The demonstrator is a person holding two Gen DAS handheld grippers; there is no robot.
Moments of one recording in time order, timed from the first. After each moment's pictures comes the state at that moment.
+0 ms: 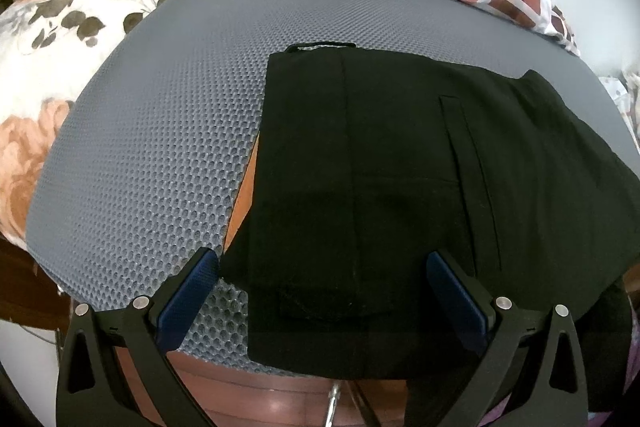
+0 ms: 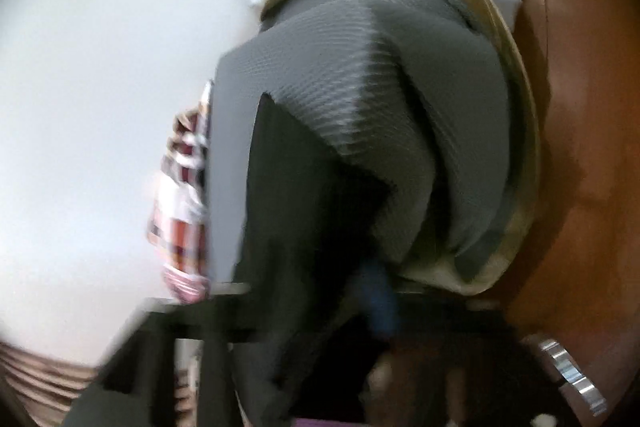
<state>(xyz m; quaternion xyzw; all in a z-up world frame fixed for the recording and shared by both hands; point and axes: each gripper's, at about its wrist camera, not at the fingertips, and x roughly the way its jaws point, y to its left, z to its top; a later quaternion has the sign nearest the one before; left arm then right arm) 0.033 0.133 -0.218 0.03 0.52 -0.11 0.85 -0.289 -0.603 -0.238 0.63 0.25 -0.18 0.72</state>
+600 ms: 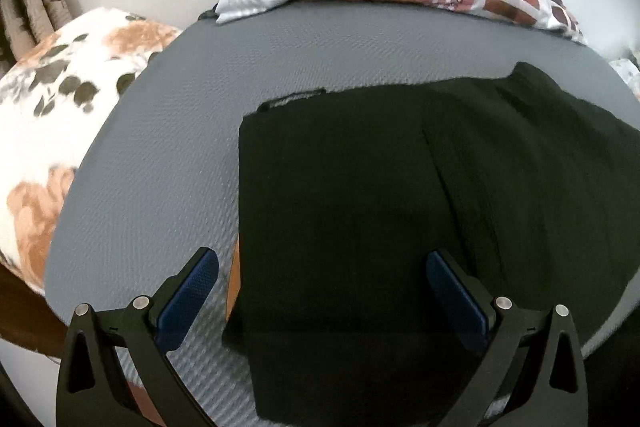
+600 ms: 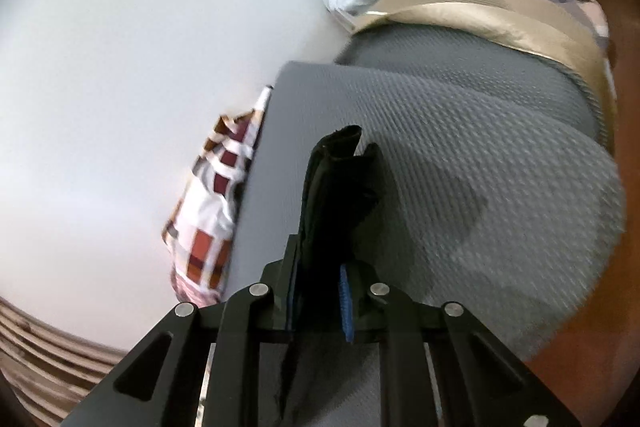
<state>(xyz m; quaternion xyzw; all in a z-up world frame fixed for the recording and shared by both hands) 0.063 0.079 -0.212 0.09 0.47 -0.08 0.87 -0.185 -0.659 -0.201 0.59 0.21 -0.14 0.77</state>
